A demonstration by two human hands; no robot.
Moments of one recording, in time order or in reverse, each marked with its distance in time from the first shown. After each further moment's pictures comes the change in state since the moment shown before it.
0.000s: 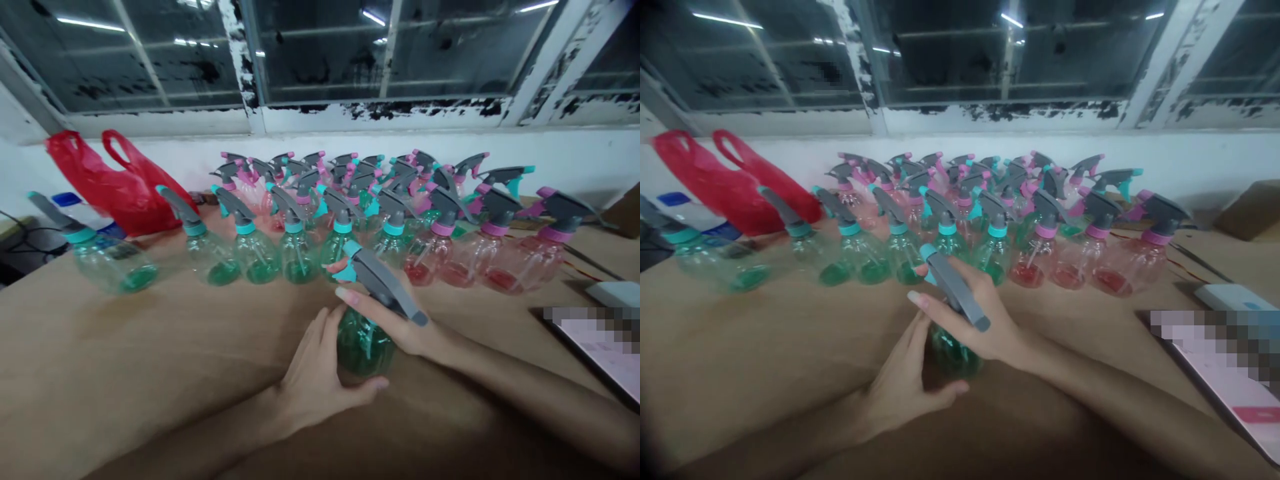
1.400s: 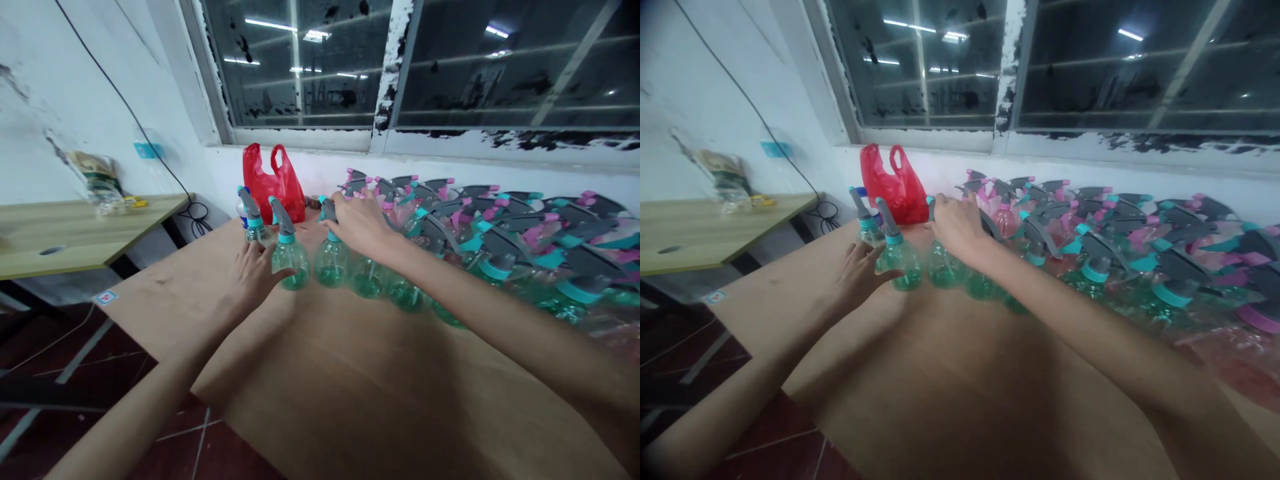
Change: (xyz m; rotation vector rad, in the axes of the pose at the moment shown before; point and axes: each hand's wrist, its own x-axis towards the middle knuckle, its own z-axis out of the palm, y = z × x) left_hand -0.058 -0.152 -0.232 0.911 0.329 -0.539; right_hand 0.196 -0.036 0.181 -1.035 -0.125 -0.415
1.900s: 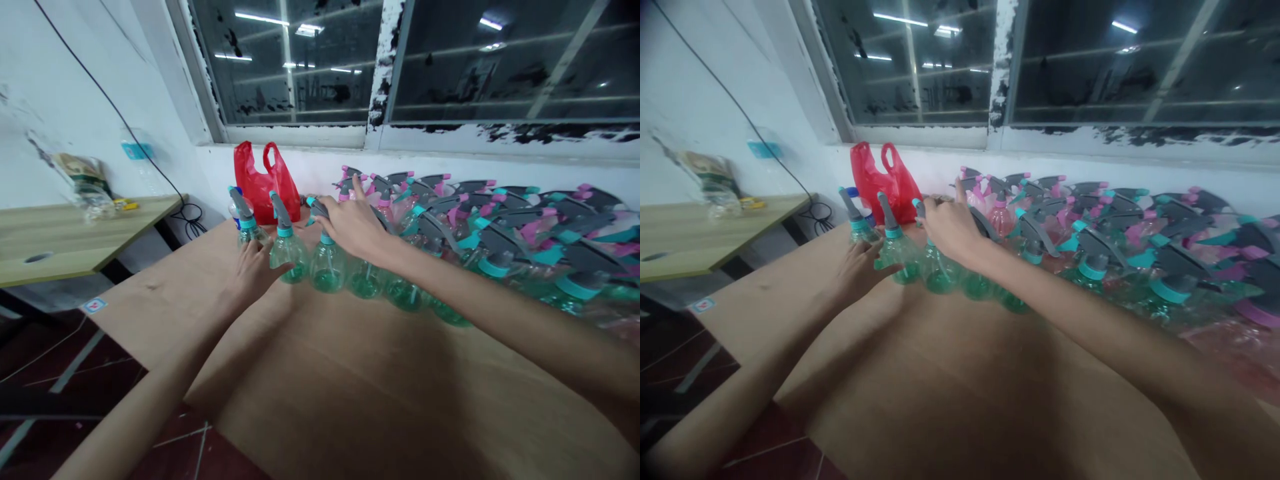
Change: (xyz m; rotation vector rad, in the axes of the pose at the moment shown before) left_hand 0.019 0.000 0.009 -0.054 -0.066 0.000; right_hand -0.001 0.005 0.002 -0.038 0.000 -0.134
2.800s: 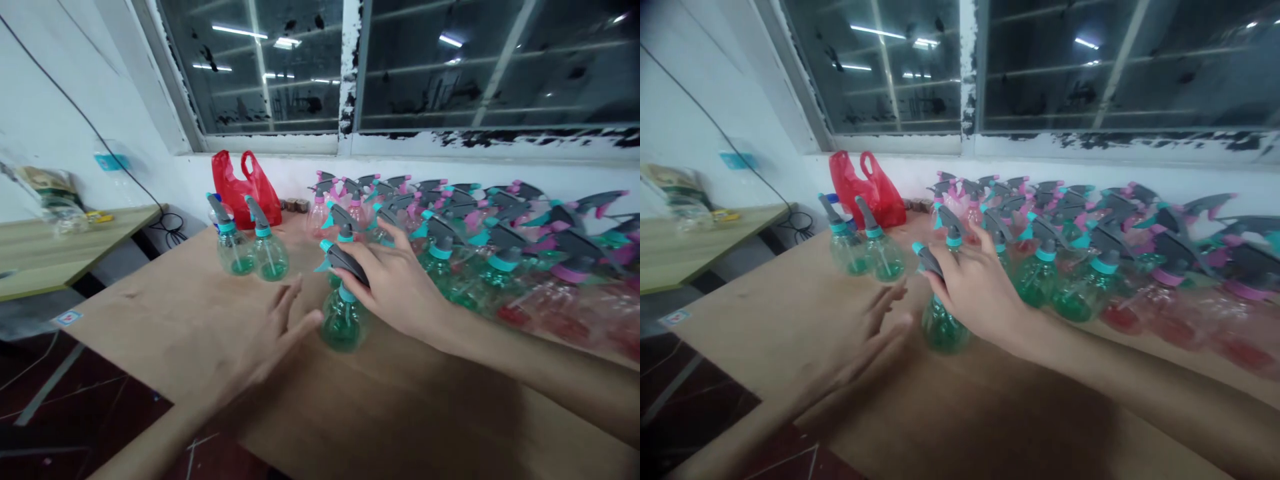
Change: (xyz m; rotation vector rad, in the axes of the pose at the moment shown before) left_hand -0.096 0.090 -0.027 -0.481 -0.167 0.139; right_hand -0.128 -0.008 -0.066 0.127 0.160 -0.015
